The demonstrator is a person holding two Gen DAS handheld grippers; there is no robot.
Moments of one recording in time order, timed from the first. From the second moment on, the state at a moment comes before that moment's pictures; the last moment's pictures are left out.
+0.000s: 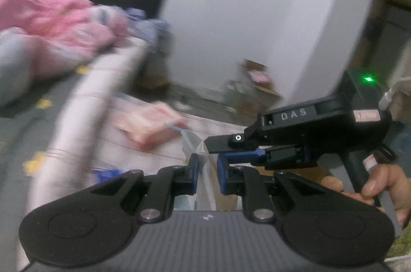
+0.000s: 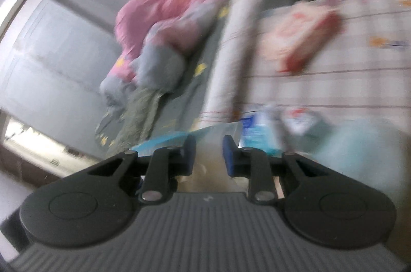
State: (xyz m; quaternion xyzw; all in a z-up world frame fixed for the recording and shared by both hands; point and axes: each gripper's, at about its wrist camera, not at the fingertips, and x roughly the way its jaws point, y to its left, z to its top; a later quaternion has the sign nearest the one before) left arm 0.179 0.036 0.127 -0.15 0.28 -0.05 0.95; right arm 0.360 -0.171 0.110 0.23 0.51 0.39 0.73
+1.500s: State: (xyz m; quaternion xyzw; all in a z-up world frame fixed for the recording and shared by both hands) left arm 0.281 -0.150 0.080 -0.05 0.39 -0.14 0.91; right arm 0.341 -0.456 0.064 0.27 0.44 0.16 0.84
